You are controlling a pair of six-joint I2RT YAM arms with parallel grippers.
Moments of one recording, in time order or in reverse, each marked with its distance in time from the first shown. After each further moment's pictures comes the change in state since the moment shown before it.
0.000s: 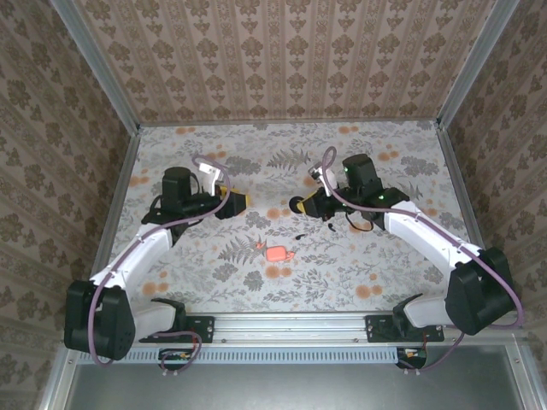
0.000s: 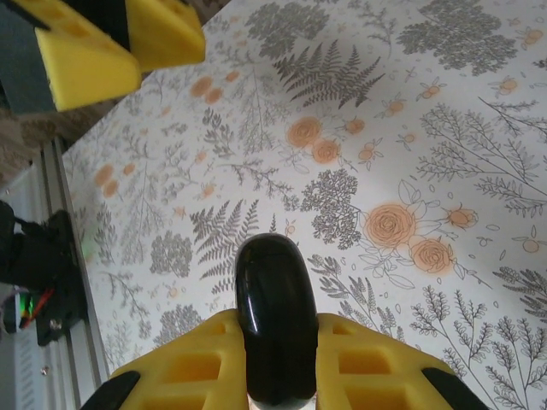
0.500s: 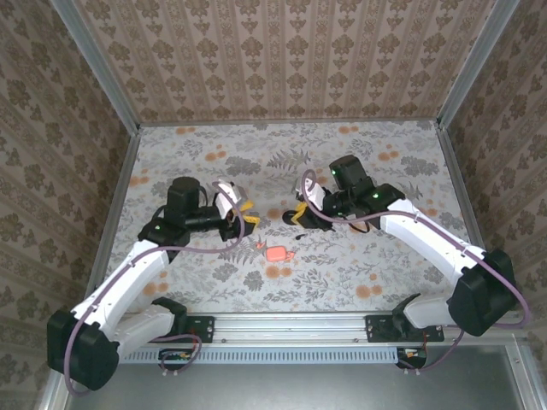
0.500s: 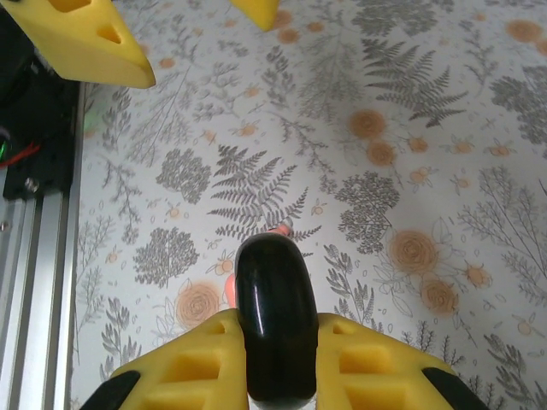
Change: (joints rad) left arm -0.197 -0.185 0.007 -0.184 -0.034 0.495; right arm 0.113 -0.004 0.107 -0.227 0.026 -0.485
